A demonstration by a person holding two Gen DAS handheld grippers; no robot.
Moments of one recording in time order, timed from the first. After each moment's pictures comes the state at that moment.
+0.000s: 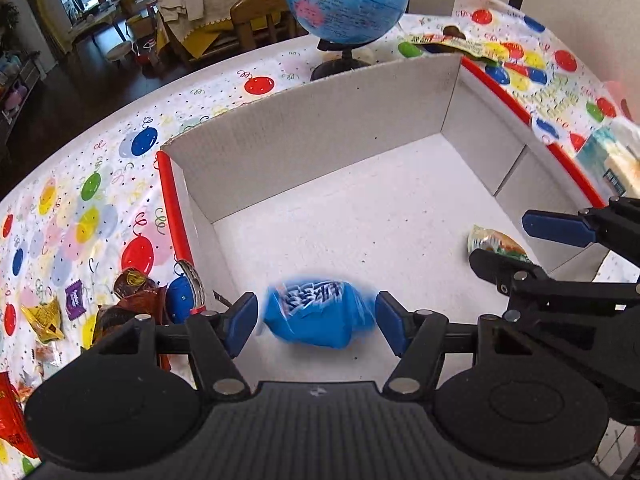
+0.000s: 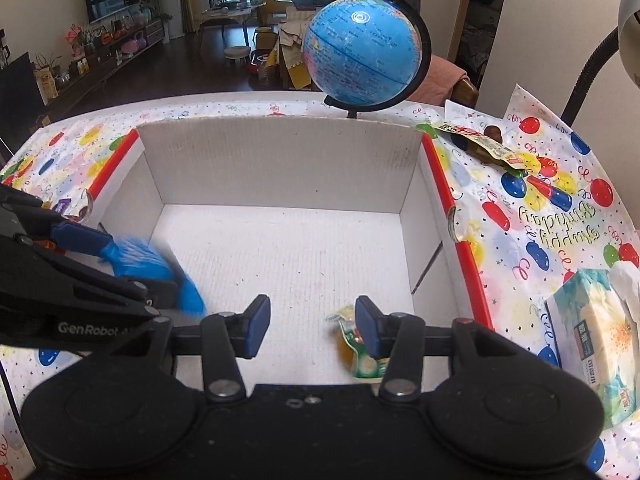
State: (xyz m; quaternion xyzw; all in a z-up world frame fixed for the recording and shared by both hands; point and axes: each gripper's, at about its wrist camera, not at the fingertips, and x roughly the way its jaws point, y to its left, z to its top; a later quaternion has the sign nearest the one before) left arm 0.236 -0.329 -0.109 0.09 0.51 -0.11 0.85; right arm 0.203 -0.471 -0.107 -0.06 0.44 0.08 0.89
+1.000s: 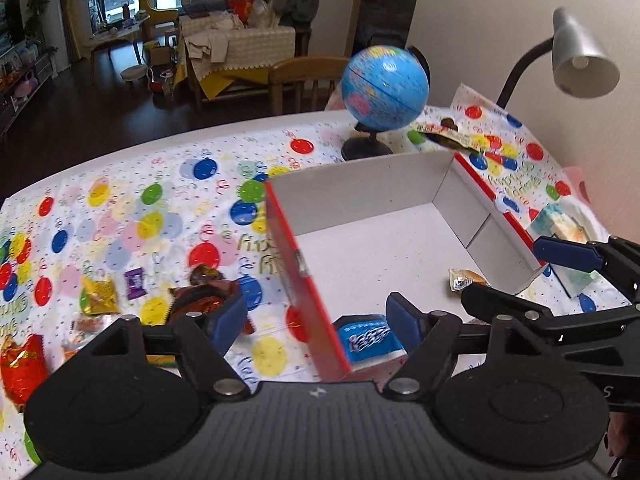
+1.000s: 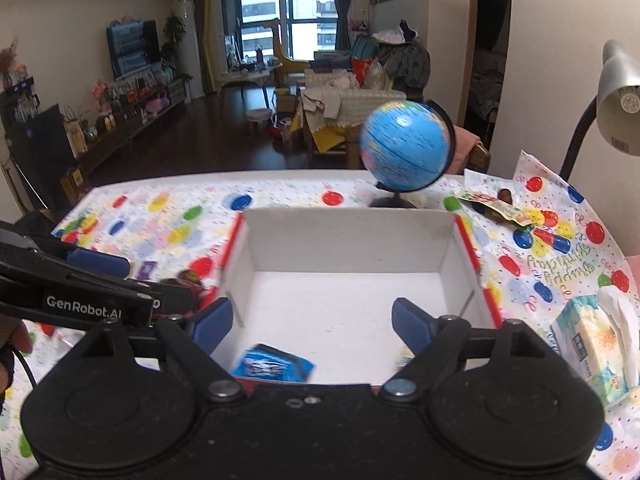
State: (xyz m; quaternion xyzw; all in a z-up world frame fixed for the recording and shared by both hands) left arm 0.164 -0.221 -0.027 0.00 0.43 -0.13 0.89; right arm 0.140 -0.414 -0.025 -0.02 0.36 0.10 0.93
